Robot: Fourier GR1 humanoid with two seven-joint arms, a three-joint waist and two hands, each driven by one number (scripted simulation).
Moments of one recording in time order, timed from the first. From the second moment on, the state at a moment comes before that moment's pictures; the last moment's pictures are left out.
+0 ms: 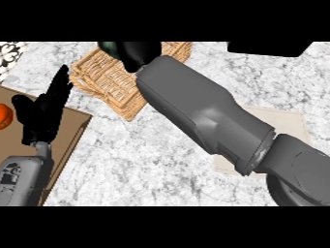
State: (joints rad) left arm -0.29 0.24 0.01 -1.43 0.02 0.12 0.16; right arm -1.59 0.00 1.26 -0.39 0.06 -0.63 0.58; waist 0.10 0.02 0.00
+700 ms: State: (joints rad) left arm -0.30 0.23 0.01 -1.43 0.01 0.12 0.16; right arm -1.60 0.00 1.23 -0.32 0.04 -0.38 0.58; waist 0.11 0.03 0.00
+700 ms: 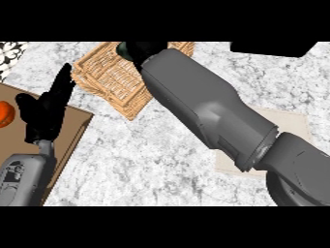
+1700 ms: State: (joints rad) left arm -0.30 0.24 0.02 -1.43 0.02 0.10 0.16; right arm -1.50 0.00 1.25 -0.25 0.09 -0.36 0.53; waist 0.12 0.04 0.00
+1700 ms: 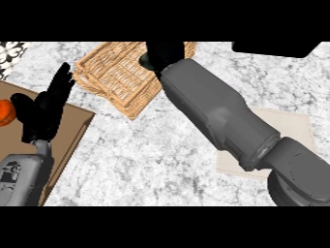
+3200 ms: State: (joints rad) left arm -0.31 0.21 0.02 -1.43 0.00 0.10 0.17; right arm -1.42 0.00 1.14 -0.21 0.05 -0.29 0.57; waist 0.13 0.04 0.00
